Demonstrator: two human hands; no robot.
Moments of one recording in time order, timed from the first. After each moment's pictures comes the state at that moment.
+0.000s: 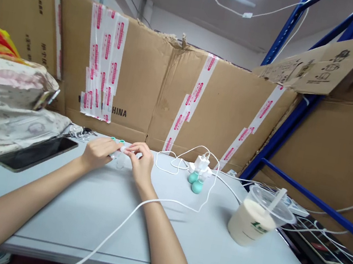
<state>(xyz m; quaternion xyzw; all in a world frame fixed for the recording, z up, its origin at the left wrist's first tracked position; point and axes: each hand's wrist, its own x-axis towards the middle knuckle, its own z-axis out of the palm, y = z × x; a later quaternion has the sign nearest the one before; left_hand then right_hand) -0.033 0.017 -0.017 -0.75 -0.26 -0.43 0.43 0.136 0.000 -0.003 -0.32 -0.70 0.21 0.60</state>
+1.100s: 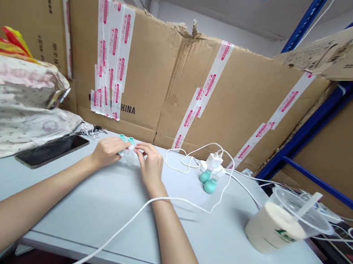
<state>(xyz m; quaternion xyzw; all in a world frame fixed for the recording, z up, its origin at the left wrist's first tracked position) -0.040 0.028 -0.032 -0.77 -0.30 -0.39 0.40 0.140 0.005 -0.017 -0.31 -0.78 0.08 0.53</state>
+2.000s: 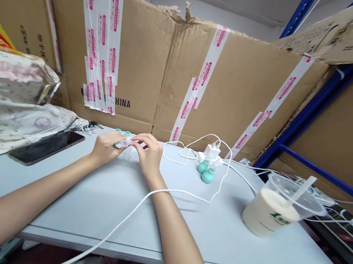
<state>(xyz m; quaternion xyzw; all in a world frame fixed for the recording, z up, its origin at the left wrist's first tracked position) -0.020 0.022 -0.032 -0.77 -0.33 -0.49 0.25 0.144 0.000 -0.005 -0.30 -0.74 0.15 0.59</state>
